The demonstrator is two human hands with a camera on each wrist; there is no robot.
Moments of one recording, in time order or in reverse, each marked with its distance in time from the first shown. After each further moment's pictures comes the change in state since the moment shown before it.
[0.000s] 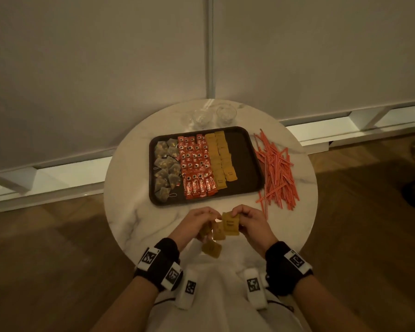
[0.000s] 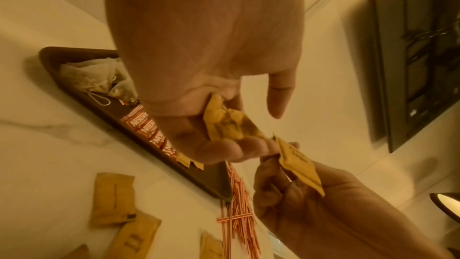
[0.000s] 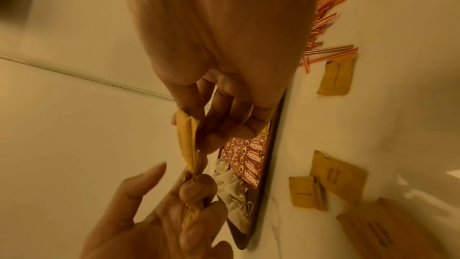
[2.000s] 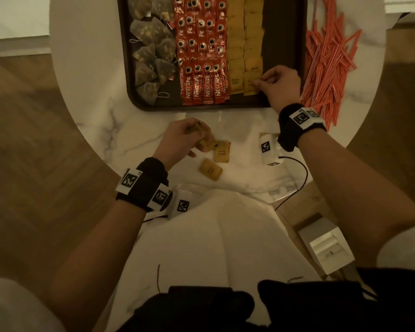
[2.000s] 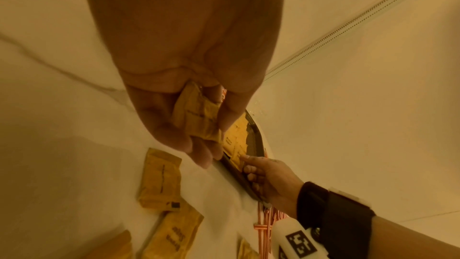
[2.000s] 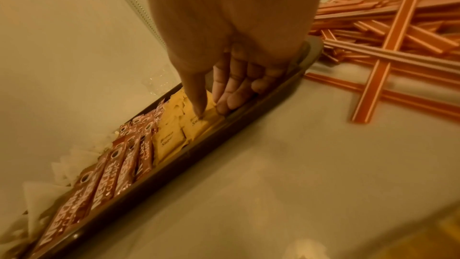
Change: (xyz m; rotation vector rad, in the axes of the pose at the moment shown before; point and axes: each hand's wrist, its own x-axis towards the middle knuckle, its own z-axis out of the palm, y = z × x) left_hand 0.062 -0.038 -0.039 0.010 0.181 -0.190; right_hand 0.204 0.013 -0.065 -0.897 0.266 0.009
